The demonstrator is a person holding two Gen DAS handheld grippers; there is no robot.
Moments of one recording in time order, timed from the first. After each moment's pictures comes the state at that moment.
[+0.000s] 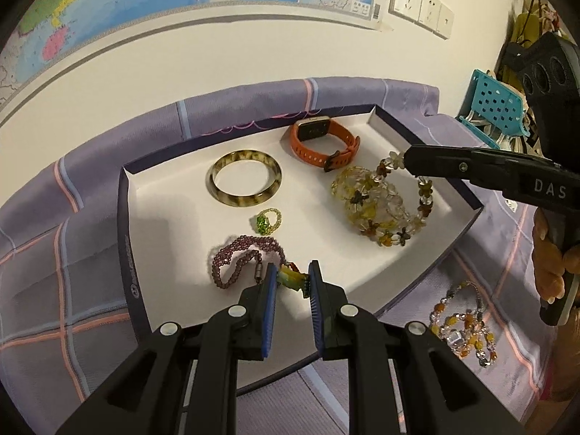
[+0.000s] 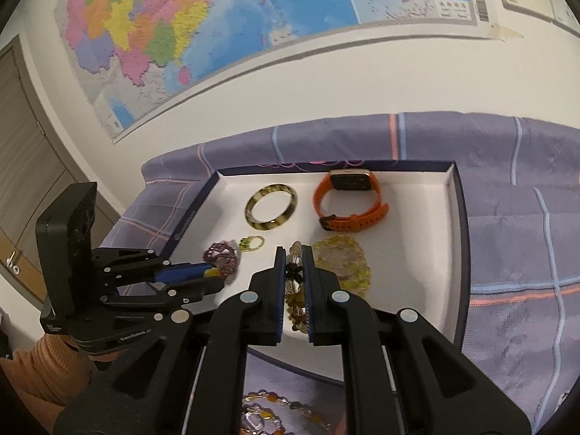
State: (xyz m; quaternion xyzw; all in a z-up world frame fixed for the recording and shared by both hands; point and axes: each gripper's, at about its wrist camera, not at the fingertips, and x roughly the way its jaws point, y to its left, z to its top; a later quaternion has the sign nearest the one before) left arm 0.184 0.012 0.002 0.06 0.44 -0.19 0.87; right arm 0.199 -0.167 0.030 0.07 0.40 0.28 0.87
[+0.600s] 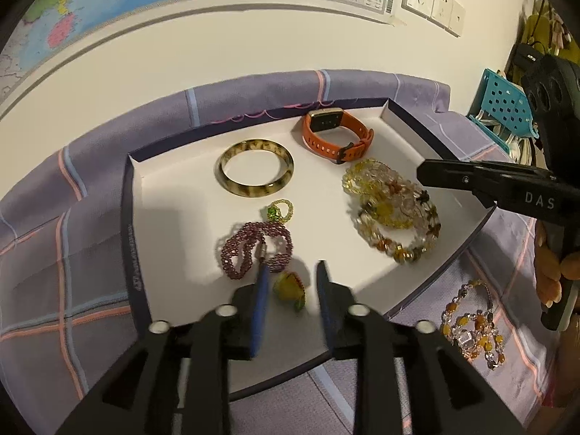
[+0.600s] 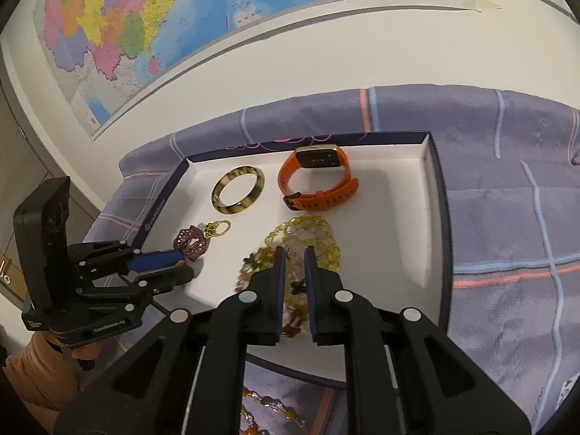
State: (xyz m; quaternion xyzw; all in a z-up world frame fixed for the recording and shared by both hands) left arm 0.186 0.014 -0.003 0.06 0.45 -0.17 0.88; right arm 0.202 -0.178 0.010 0.07 0.43 0.25 0.87
